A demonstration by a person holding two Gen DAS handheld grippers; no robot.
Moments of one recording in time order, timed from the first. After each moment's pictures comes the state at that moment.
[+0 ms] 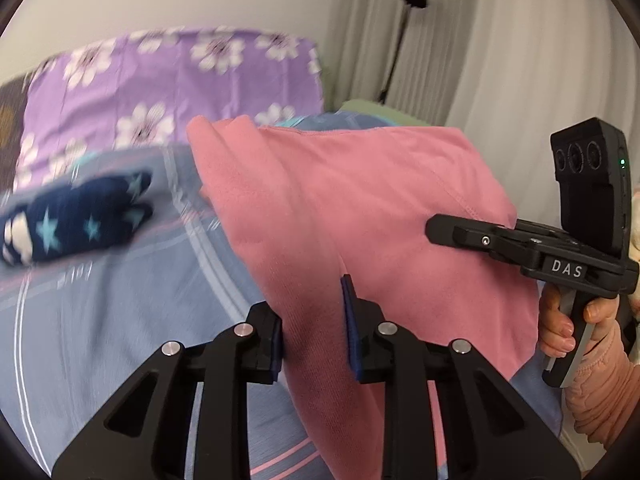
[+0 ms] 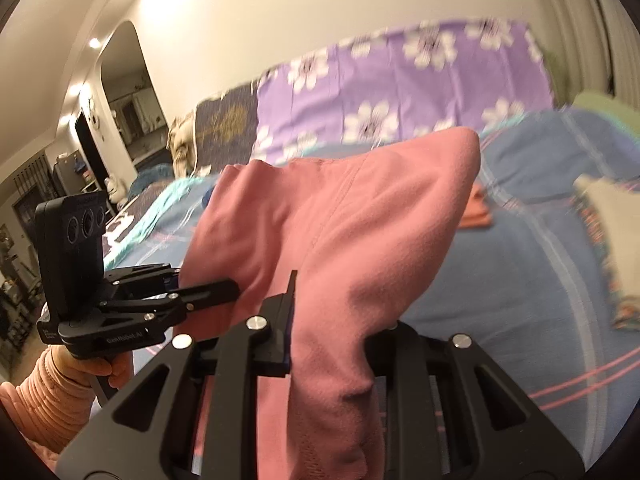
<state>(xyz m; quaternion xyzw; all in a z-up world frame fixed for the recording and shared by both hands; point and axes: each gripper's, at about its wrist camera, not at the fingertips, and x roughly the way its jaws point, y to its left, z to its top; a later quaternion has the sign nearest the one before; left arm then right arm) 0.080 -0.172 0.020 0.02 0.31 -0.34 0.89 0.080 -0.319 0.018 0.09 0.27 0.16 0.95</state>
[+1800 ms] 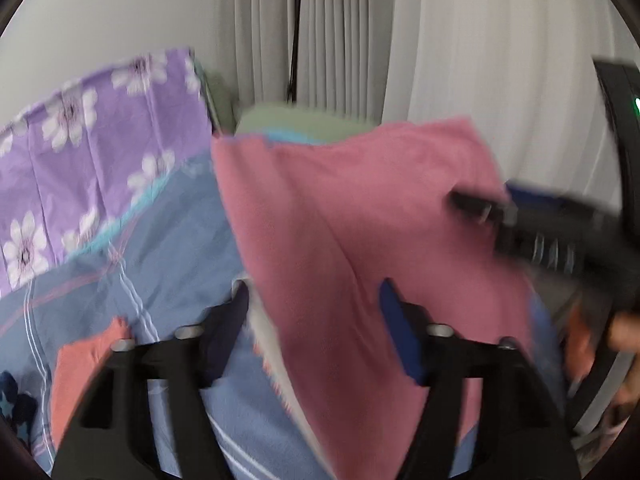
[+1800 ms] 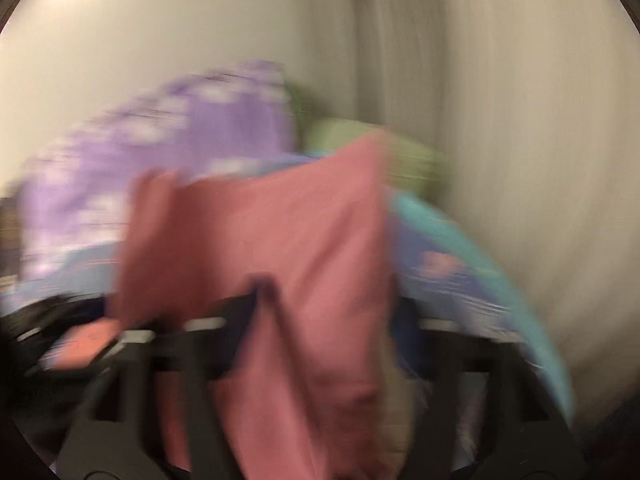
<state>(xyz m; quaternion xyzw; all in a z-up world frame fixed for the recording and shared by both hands) 0.220 -0.568 0.049 0.13 0.31 -0.42 0.85 0.148 -0.677 0.063 0.11 0.28 -0.31 0.90</state>
